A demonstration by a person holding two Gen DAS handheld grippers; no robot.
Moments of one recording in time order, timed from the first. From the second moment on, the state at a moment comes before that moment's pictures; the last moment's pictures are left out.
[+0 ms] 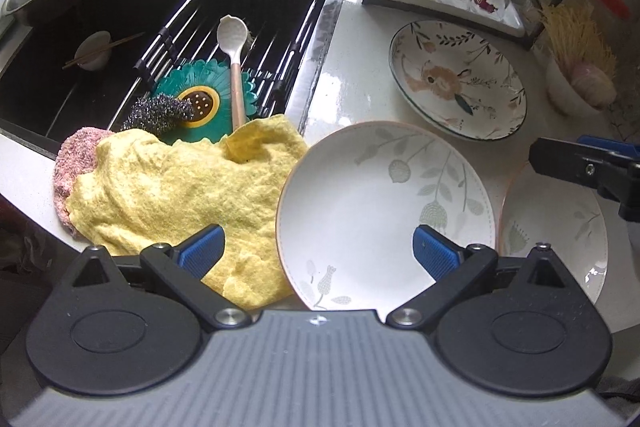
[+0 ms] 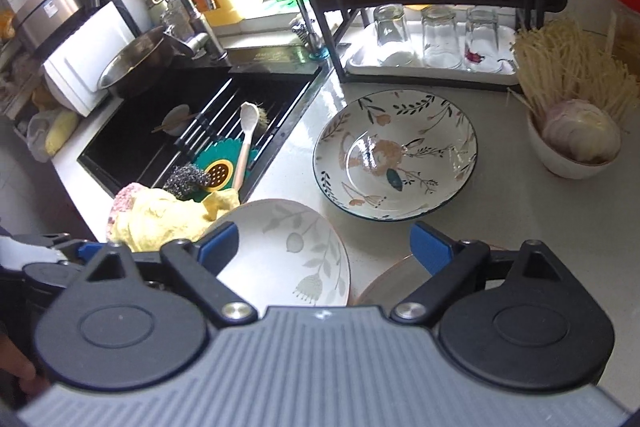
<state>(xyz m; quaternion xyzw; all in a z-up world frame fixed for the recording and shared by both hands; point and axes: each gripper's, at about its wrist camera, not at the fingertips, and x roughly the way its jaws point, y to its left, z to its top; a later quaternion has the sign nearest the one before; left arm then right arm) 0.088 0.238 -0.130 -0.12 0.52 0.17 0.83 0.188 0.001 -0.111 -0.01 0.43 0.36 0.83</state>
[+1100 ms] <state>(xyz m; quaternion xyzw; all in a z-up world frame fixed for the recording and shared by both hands) 0.069 0.278 -0.198 -0.33 0.52 0.24 0.75 0.246 0.069 -0.190 -0.13 0.53 0.44 0.71</state>
